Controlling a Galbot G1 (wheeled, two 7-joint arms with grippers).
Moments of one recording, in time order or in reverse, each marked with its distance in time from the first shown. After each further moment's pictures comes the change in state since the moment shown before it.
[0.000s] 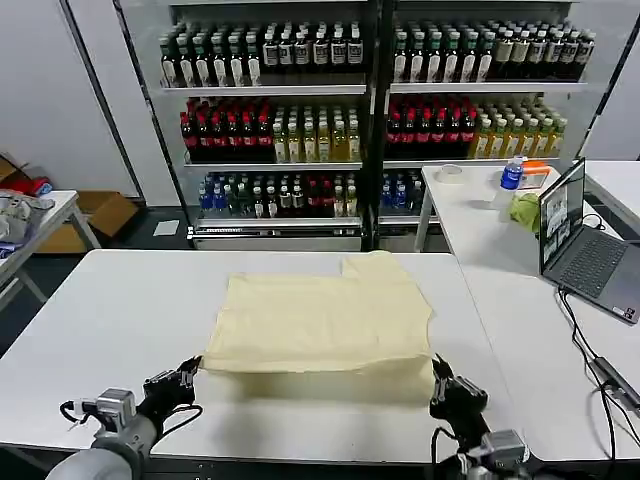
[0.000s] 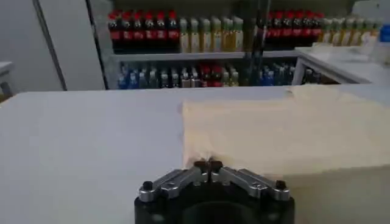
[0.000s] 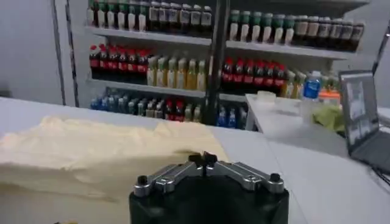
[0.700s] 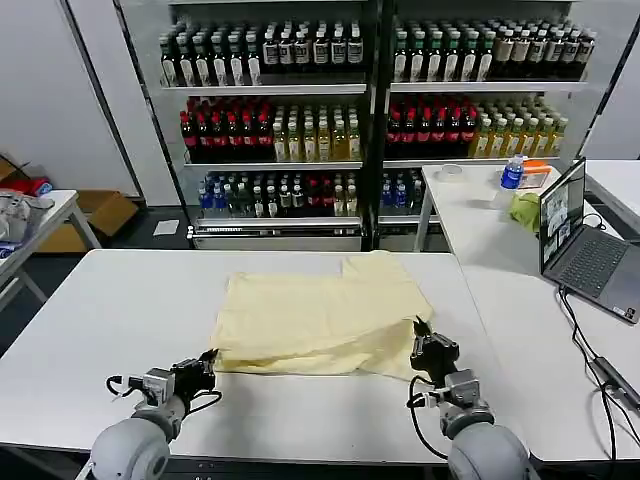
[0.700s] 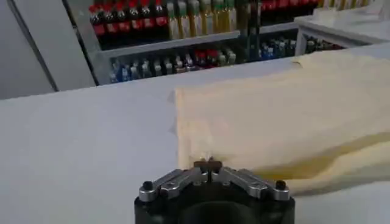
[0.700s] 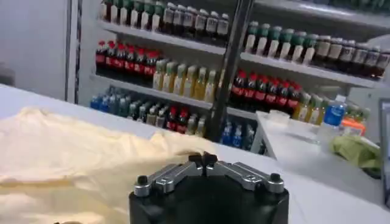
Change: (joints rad) left arm -0.206 -0.008 0.168 0.198 0.115 -0.001 0.006; right arm 0.241 0.022 -0.136 -0.257 -0.051 0.003 0.000
